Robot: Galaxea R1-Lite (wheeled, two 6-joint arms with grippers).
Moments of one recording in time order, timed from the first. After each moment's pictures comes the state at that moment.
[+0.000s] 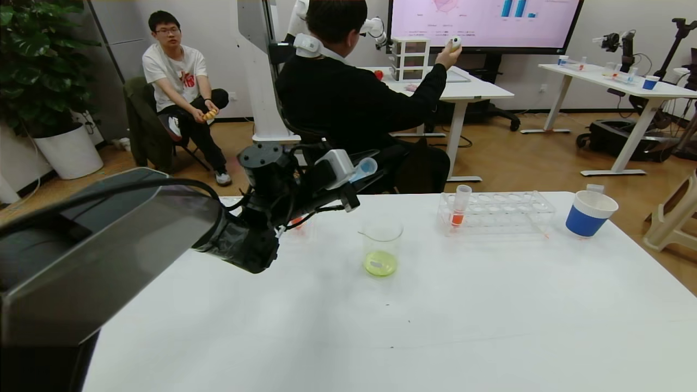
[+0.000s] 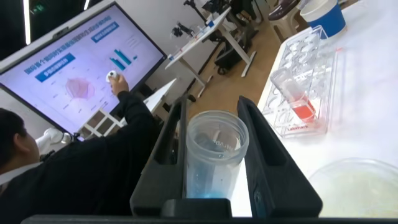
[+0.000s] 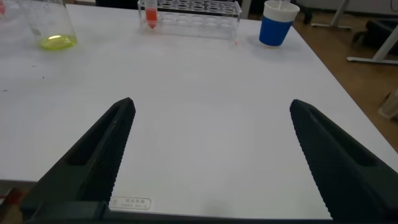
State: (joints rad) left arm -0.44 2.29 -1.34 -1.25 -0.62 0.66; right arm 0.01 0.00 0.00 0.01 0.00 -0.05
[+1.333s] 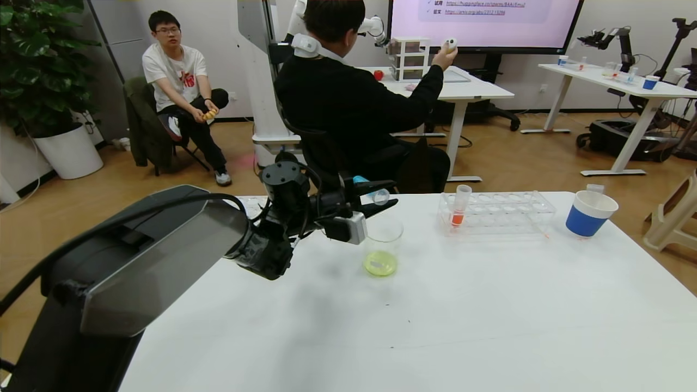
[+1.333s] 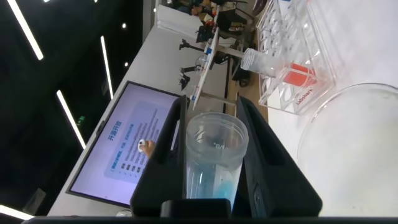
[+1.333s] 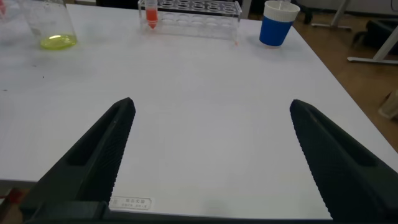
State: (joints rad) left arm -0.45 2.42 -1.42 -1.24 -0.82 1.22; right arm 0.01 0.00 0.00 0.01 0.00 -0.05
